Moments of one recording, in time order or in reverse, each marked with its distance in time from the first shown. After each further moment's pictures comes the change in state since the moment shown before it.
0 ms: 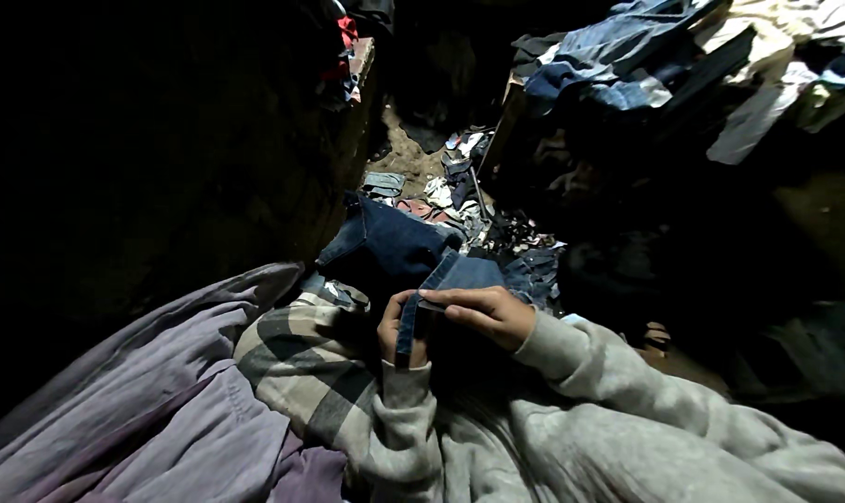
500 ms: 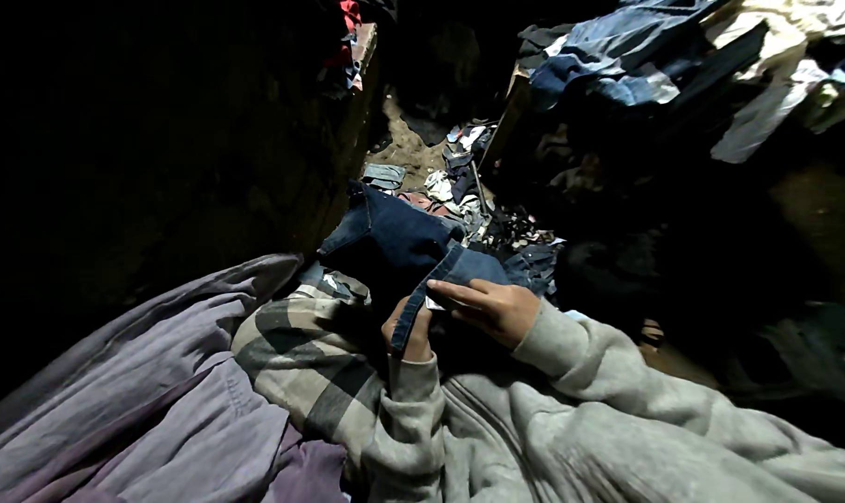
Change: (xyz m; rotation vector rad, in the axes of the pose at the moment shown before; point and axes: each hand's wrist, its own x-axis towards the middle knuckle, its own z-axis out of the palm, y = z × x) left_hand -0.010 -0.010 0.009 -0.016 0.204 -0.104; right_hand -0.011 0.006 0.003 -0.571 0.053 0.036
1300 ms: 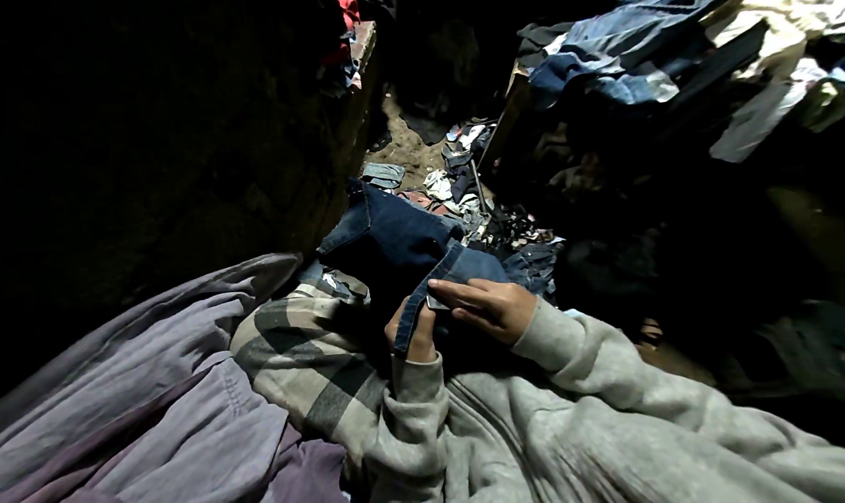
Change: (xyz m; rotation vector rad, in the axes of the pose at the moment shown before) left_hand -0.004 -0.001 0.003 -0.012 0.020 -0.019; right_hand 0.001 0.009 0.005 0.118 0.029 -0.064
